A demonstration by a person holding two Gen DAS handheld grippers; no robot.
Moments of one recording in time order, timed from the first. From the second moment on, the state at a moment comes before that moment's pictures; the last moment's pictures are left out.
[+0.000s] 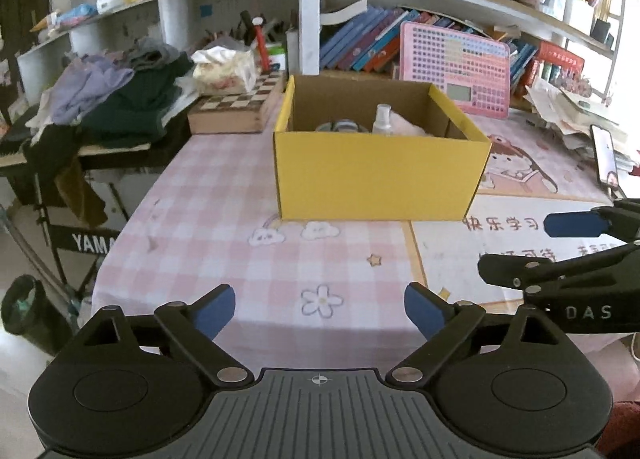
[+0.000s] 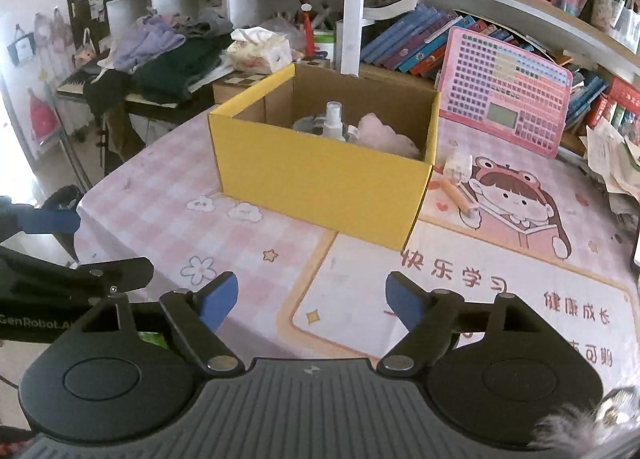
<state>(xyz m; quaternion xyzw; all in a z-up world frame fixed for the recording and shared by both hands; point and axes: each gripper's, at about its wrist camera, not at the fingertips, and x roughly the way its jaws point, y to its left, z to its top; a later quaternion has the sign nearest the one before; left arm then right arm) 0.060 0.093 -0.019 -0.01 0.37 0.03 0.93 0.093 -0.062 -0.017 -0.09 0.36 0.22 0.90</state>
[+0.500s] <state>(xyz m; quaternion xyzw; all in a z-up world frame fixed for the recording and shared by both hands) 0.032 0.085 -0.015 0.03 0.36 0.01 0.93 0.066 -0.074 -0.022 -0.09 0.38 0.22 0.90</state>
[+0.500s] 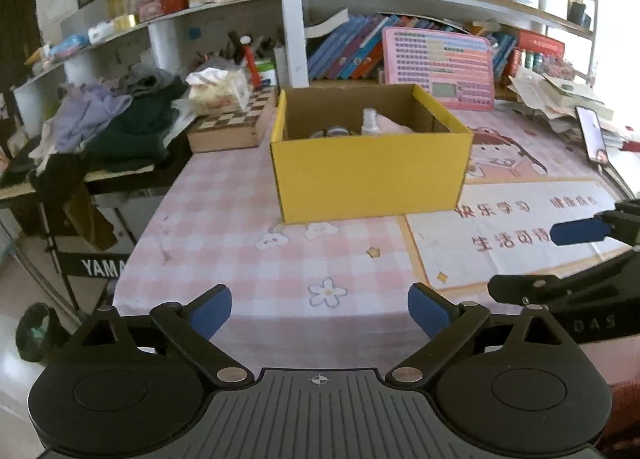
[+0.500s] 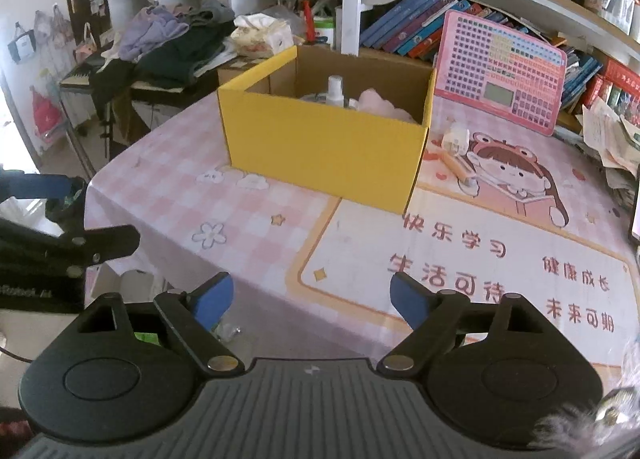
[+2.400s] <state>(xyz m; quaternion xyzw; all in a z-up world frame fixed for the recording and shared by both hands) 0.067 0.021 -0.037 0.04 0.42 -0.11 0.90 0.071 -0.139 -0.038 -0.05 0.44 0.10 0.89</state>
